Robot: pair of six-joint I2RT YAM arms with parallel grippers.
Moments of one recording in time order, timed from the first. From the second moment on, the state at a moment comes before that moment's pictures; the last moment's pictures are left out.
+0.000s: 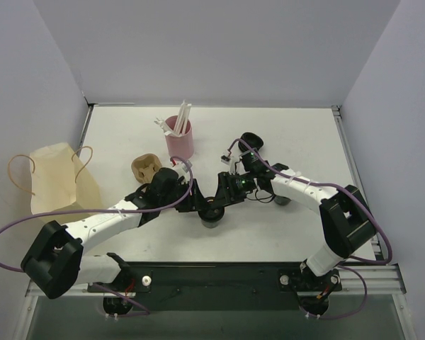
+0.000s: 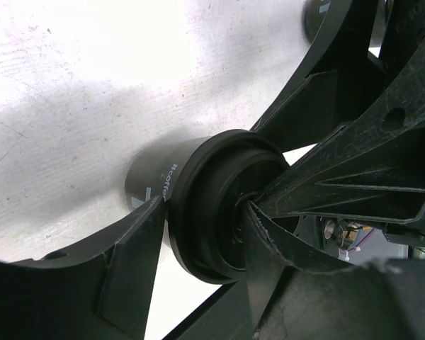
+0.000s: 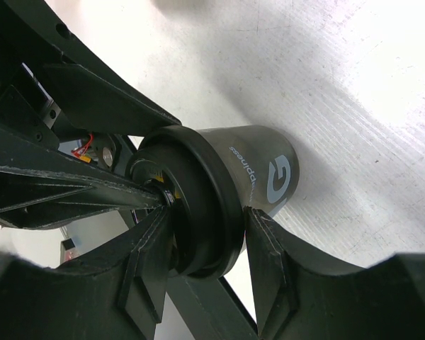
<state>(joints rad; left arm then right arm) -0.68 1.27 0.65 -0.04 0.26 -0.75 0.59 1.60 0.94 -0.29 -0.67 0.38</state>
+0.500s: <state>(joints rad) -0.70 1.27 0.64 0.00 0.21 -0.77 0.55 1.55 0.98 -0.32 -0.65 0.44</state>
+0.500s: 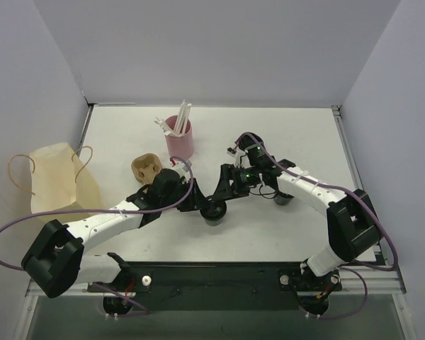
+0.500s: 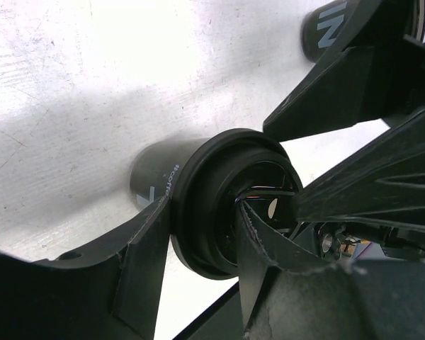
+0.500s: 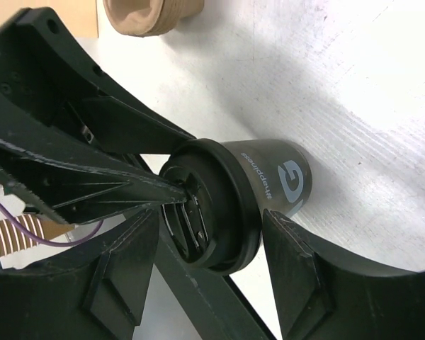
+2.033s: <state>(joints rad) -0.74 1.28 0.63 0.03 0.14 -0.80 0.46 1.38 0.65 -0.03 -0.65 0.68</state>
